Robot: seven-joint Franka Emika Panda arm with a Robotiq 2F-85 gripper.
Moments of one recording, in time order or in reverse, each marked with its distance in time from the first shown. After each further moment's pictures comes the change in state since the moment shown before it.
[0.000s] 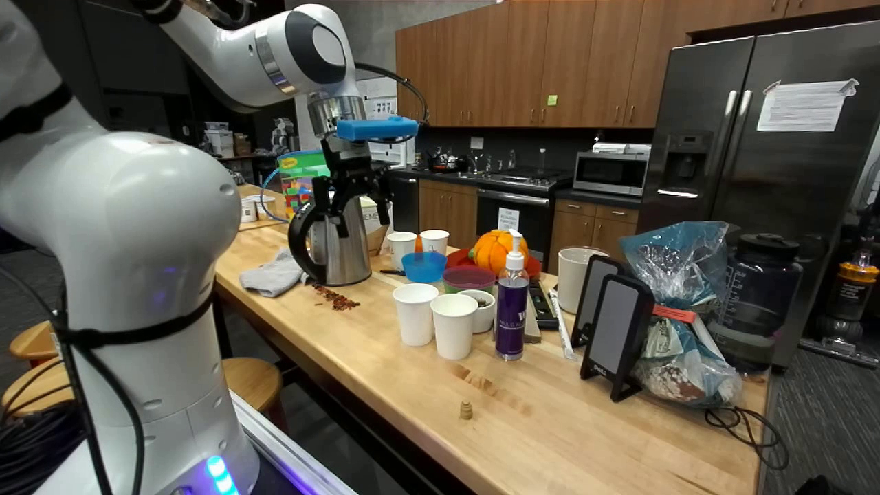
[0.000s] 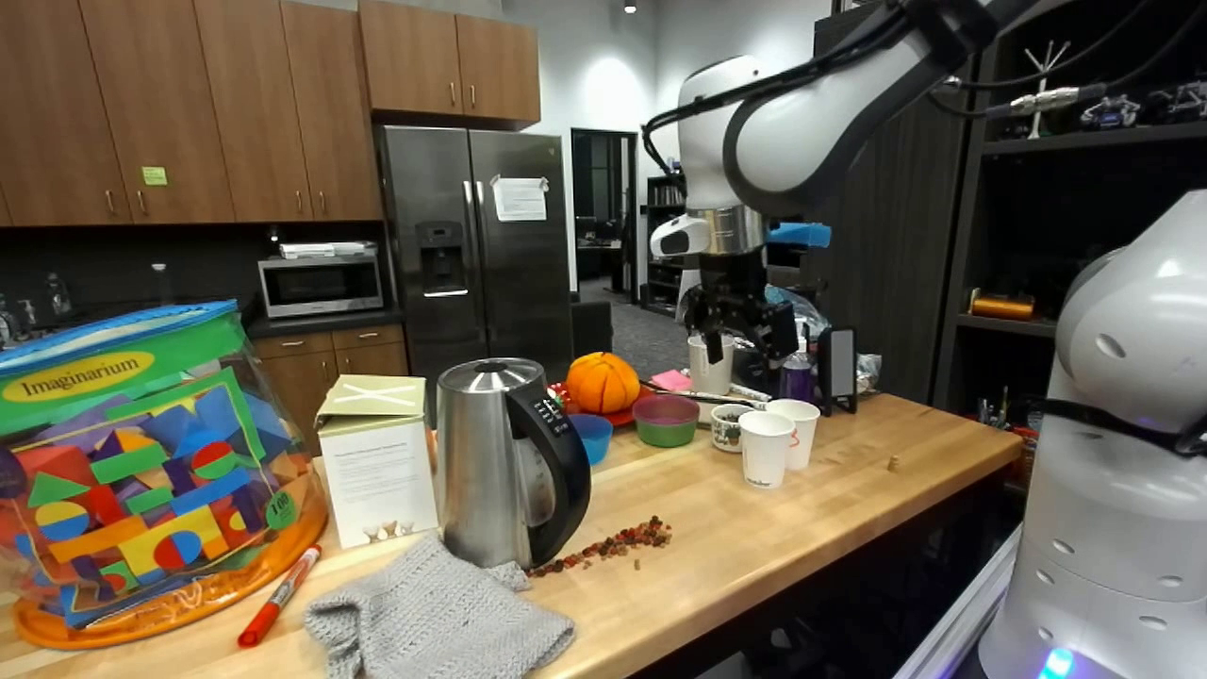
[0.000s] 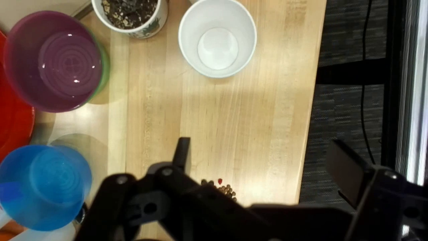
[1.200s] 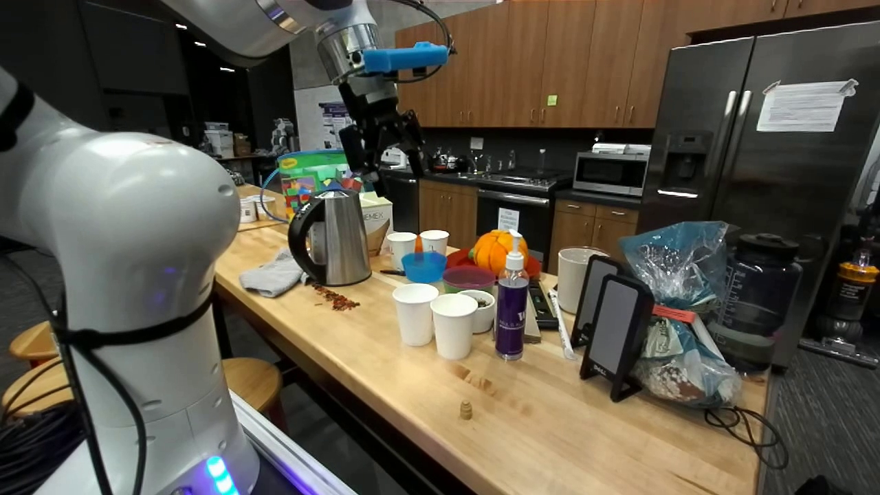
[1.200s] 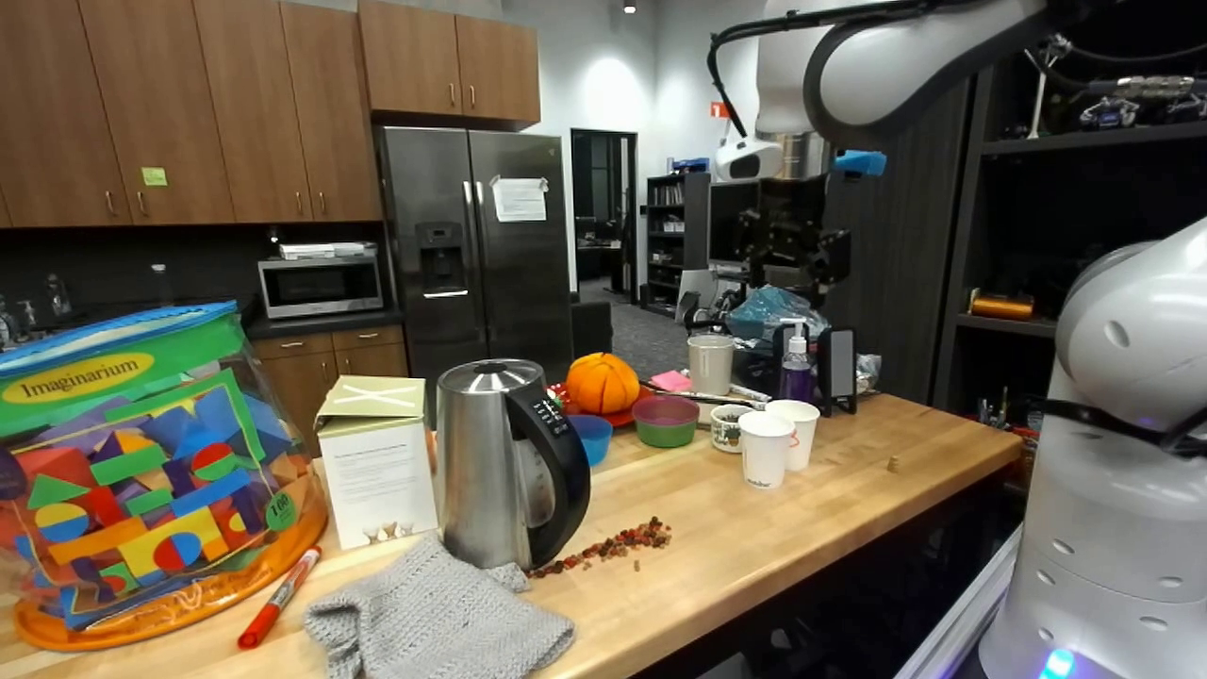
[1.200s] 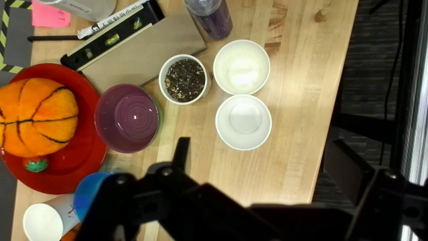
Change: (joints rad) arm -0.007 -0.270 -0.193 -0.002 -0.216 -0.096 -0.180
